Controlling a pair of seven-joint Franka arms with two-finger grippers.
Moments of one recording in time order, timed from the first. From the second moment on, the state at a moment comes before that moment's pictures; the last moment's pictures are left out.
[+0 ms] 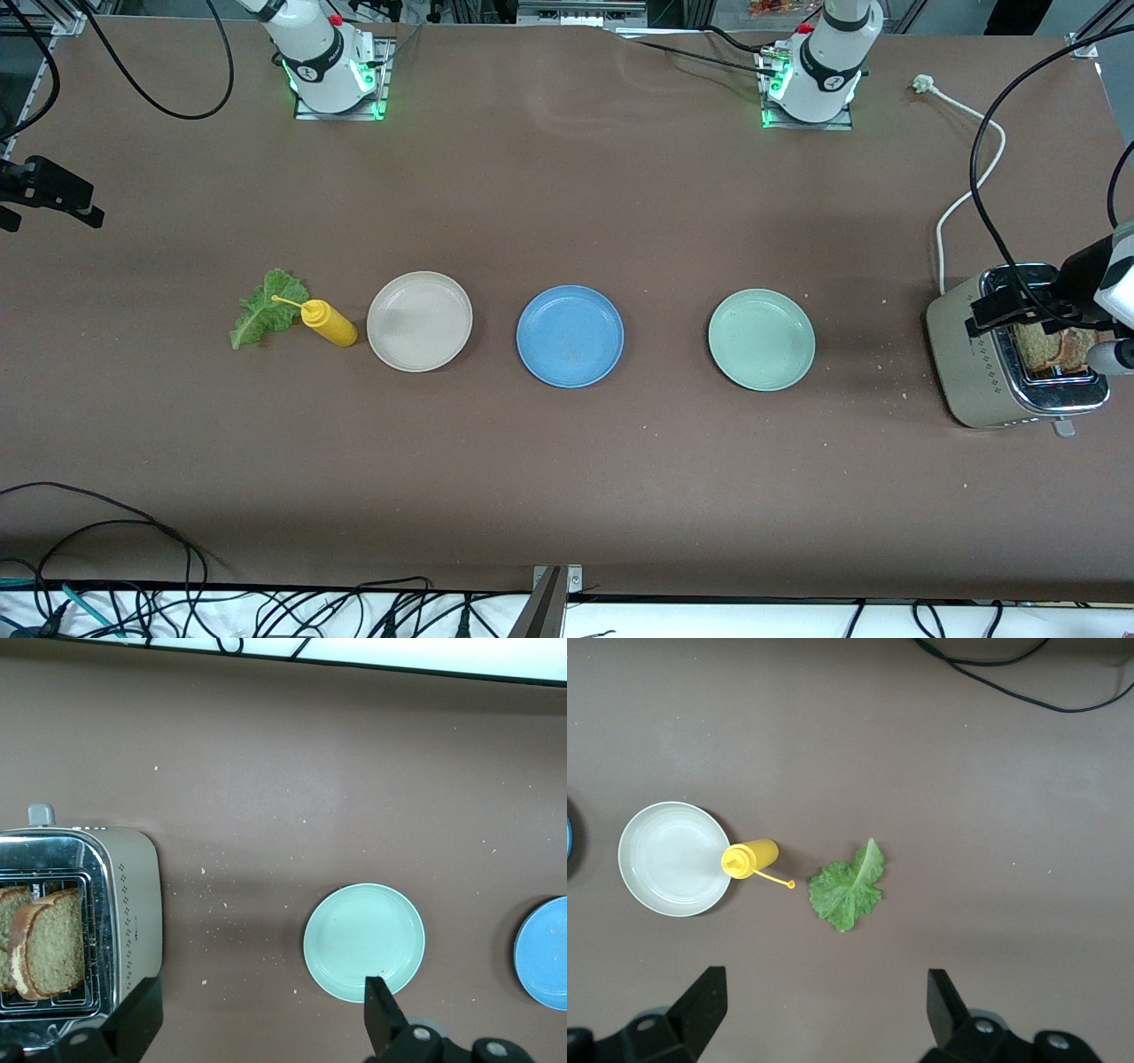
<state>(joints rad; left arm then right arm) 0.14 0.35 -0.16 -1.23 0.01 1.61 -0.08 0.02 0.05 -0.10 -1.51 0.01 1.58 -0.15</state>
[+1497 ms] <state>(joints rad) 0.30 0.39 -0.14 -1.28 0.03 1.61 0.09 0.02 0.05 -0.10 -1.51 0.01 1.58 -0.15</state>
